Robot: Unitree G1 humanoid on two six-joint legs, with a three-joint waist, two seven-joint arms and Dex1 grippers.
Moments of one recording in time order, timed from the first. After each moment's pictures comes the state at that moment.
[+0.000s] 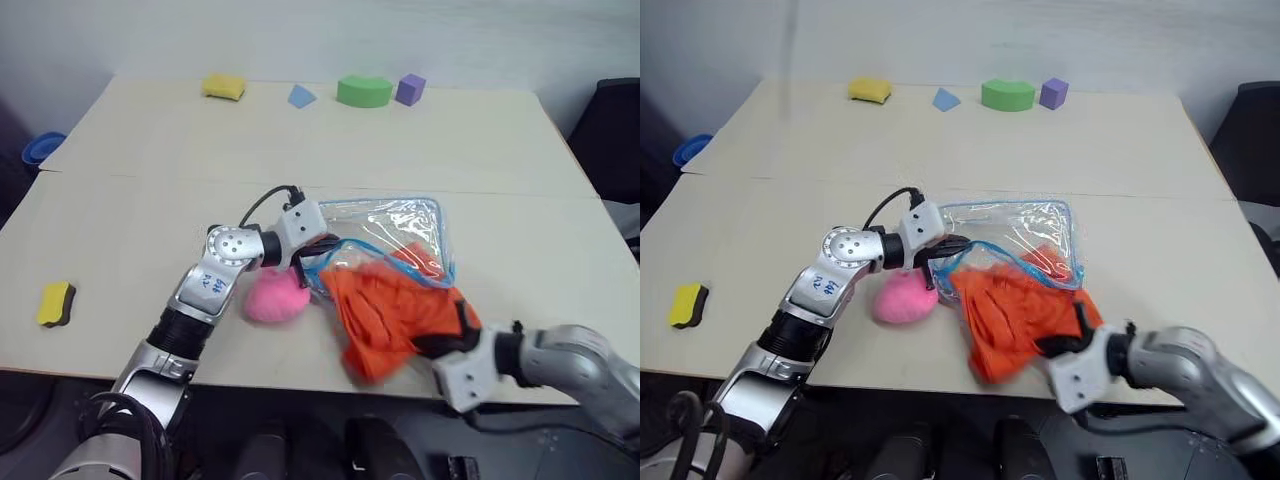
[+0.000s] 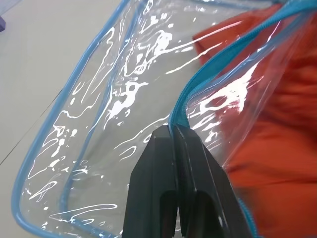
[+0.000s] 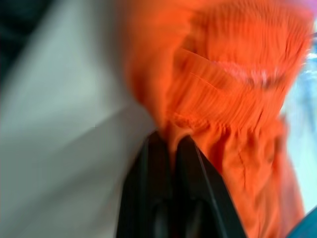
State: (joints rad) left arm -0.71 0.42 -0.28 0.14 -0.02 0.26 -0.76; right arm 0.13 -1.15 0.08 -0.36 -0.16 -0.44 0.85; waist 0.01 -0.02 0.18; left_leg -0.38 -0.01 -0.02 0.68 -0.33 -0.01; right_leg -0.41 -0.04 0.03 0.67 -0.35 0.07
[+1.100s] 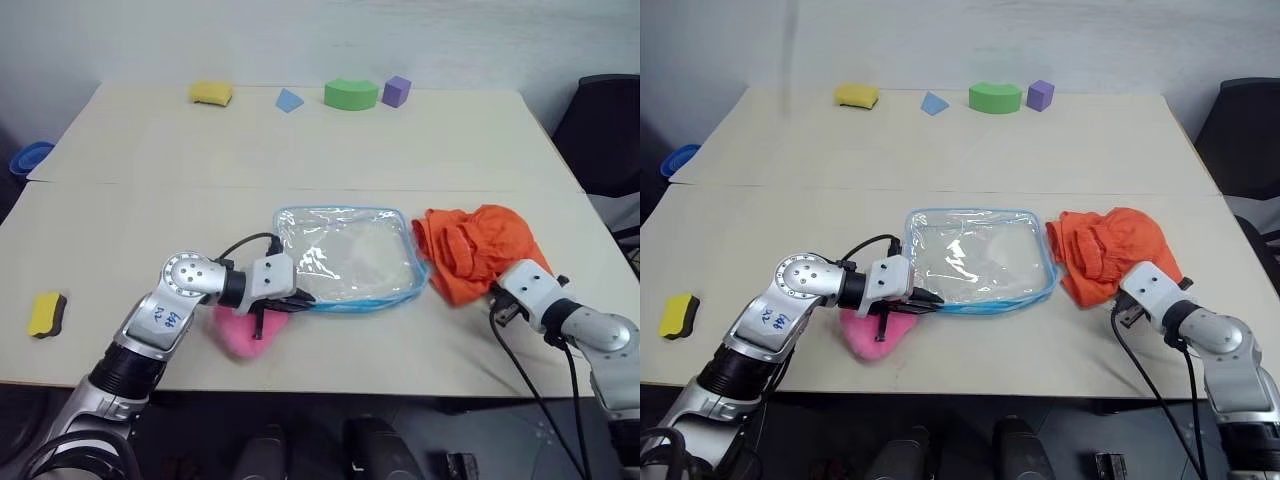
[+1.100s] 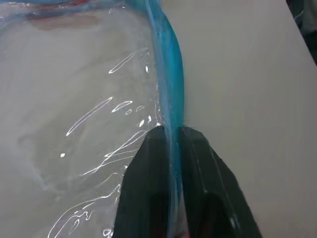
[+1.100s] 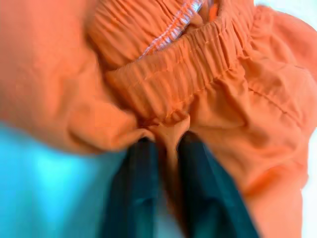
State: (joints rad) left arm -0.50 0.62 -0.24 -0.12 -0.17 0.36 -1.08; right arm -0.05 -0.77 -0.19 -0.04 0.03 0.17 0.69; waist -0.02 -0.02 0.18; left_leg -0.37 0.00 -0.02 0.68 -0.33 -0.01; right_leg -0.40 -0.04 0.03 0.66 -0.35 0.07
